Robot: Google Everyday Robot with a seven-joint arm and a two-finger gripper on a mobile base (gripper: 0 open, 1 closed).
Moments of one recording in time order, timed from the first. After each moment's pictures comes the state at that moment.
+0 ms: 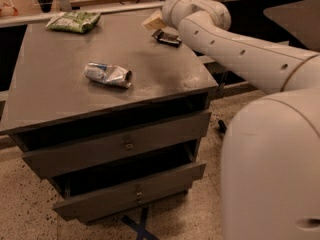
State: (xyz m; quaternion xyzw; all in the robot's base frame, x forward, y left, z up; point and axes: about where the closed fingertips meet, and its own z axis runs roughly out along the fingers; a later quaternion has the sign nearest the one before) arm 0.891 -0.021 0.966 -0.39 0.62 -0.10 0.67
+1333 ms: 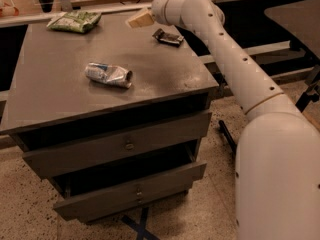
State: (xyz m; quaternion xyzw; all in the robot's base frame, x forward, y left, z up) arm 0.897 0.028 0.964 -0.42 0.61 0.06 0.67
